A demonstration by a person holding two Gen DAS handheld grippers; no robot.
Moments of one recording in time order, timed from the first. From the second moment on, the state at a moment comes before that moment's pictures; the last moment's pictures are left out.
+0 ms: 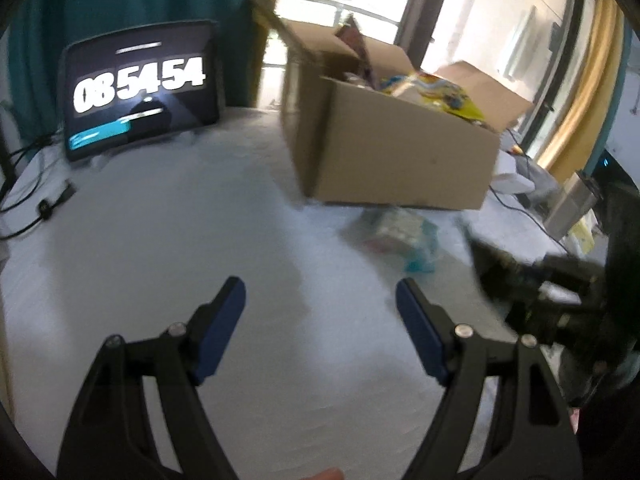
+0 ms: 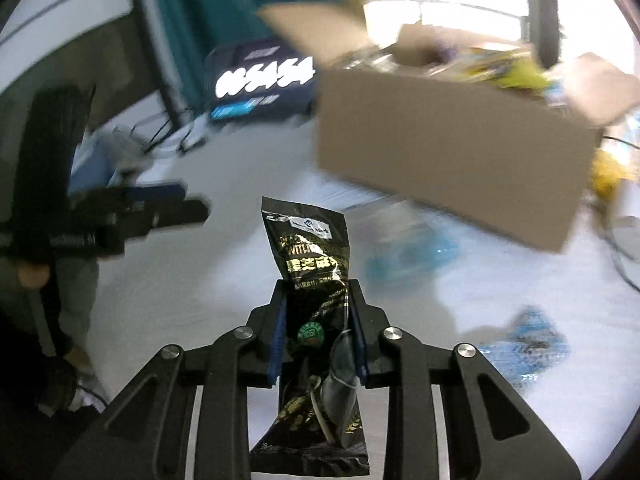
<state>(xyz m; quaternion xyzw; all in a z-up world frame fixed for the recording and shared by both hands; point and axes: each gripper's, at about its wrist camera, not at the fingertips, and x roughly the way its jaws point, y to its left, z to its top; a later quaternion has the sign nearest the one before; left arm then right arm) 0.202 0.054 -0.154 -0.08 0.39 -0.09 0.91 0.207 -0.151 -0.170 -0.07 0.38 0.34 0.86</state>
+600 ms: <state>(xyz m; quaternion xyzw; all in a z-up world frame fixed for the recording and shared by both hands) 0.299 -0.054 -0.175 -0.03 0.43 -0.07 0.90 0.252 -0.275 -0.150 0.02 0.33 0.27 0.90</state>
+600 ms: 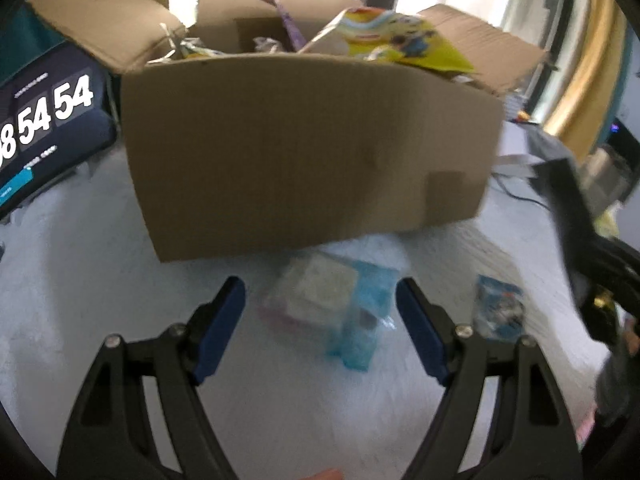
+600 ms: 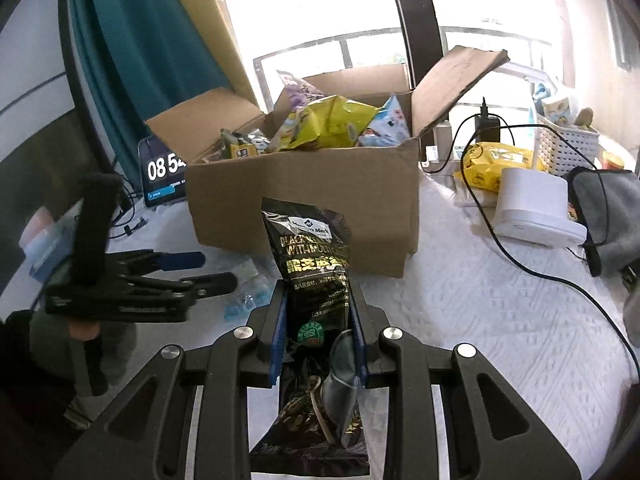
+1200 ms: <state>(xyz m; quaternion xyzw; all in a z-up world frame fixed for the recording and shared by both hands) 0.295 -0.047 -0.196 0.03 0.45 -0.06 0.89 0.264 -0.285 -0.159 0.02 0.34 0.27 0.90</state>
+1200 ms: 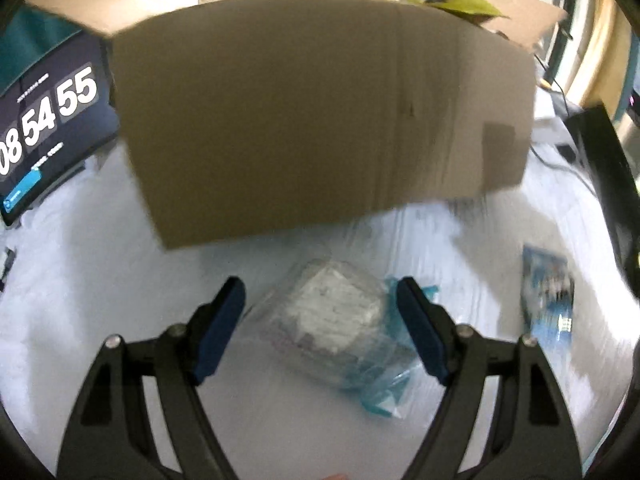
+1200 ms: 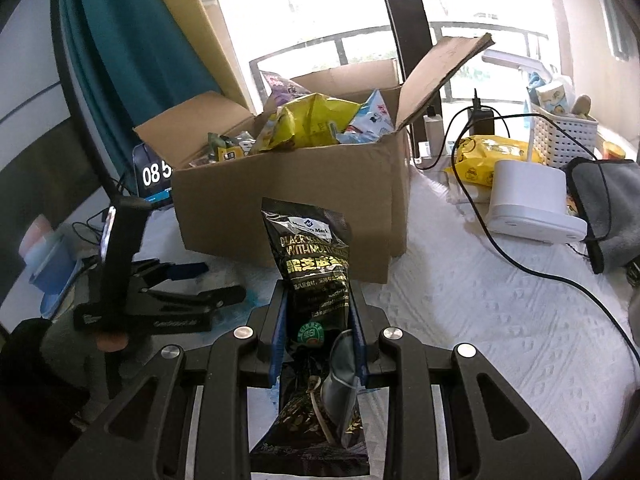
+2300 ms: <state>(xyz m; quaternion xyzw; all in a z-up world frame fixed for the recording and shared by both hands) 0.278 -0.046 -0.196 -0.01 0.46 -0.01 0.89 0.238 -0.282 -0.149 0.03 0.32 0.28 0.90</state>
